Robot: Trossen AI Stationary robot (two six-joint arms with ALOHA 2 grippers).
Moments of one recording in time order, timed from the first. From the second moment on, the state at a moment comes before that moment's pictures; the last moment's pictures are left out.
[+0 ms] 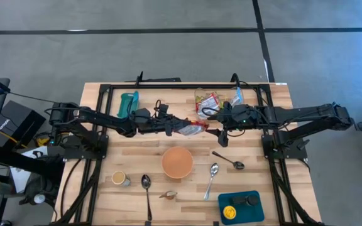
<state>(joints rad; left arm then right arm) 0.04 1.55 0.75 0.92 -0.04 -0.95 0.02 1.12 0.91 -0.34 0.18 0.12</state>
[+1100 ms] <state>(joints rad) 0.01 1.55 0.84 0.83 -0.05 -0.90 0.05 1.12 0.91 -0.34 0.13 0.12</state>
